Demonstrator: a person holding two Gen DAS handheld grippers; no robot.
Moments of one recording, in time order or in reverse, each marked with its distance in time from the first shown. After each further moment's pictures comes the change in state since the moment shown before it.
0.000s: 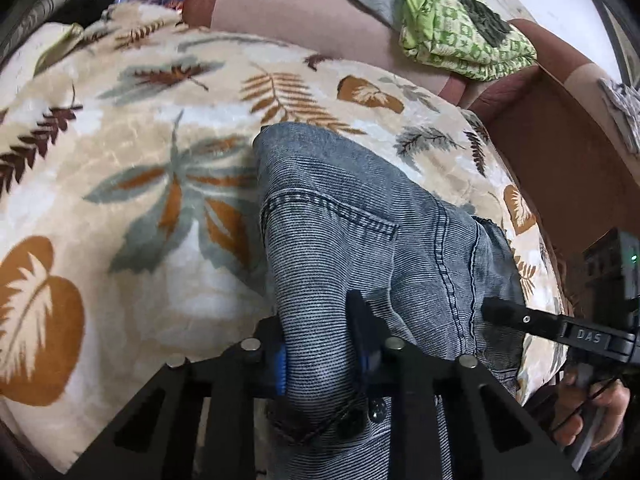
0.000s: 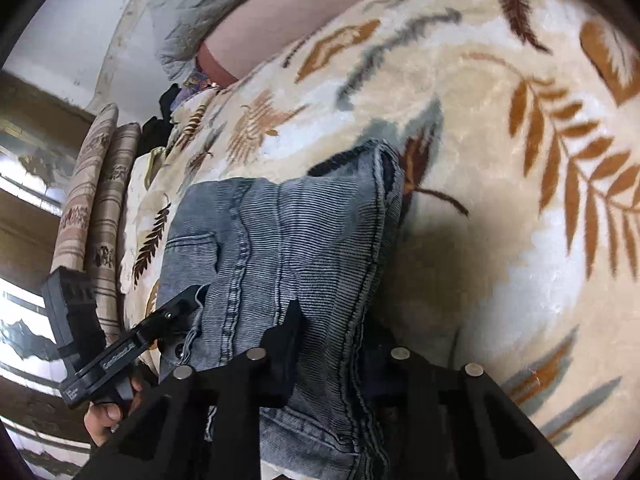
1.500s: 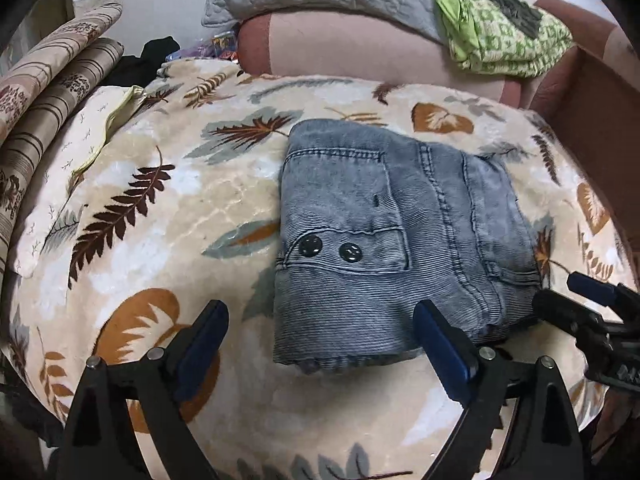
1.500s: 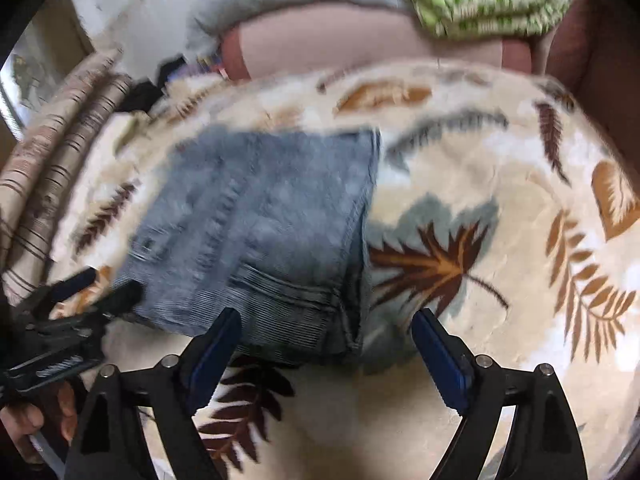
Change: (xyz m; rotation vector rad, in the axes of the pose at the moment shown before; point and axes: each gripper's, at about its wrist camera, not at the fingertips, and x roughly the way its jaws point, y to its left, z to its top) left arm -0.017 0.017 0.015 0.079 -0.098 0.344; right arm 0.020 0.082 -0.001 -0.287 -0.157 -0.276
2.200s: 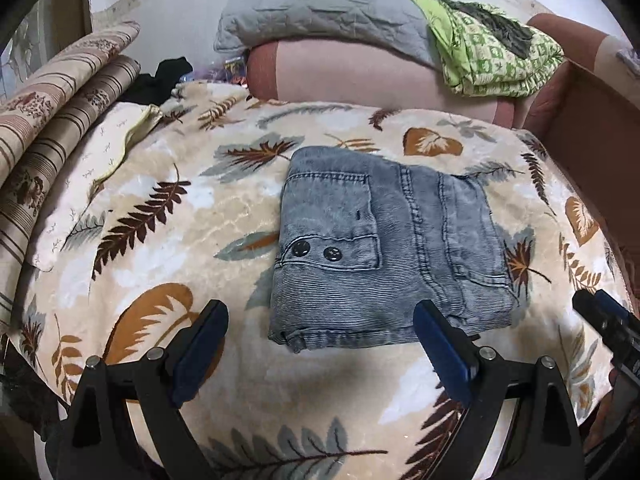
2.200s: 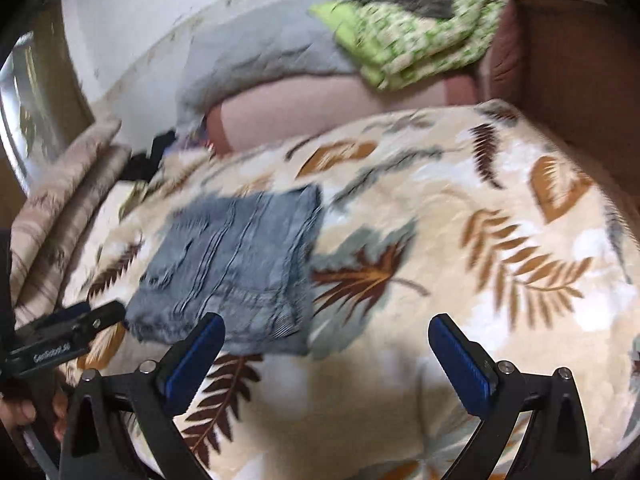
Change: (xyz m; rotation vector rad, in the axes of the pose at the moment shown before) left arm -0.044 -0.016 -0.009 -0.007 -0.087 0.024; right arm -0.066 -0.042 -0.044 0.126 -0.253 -0.042
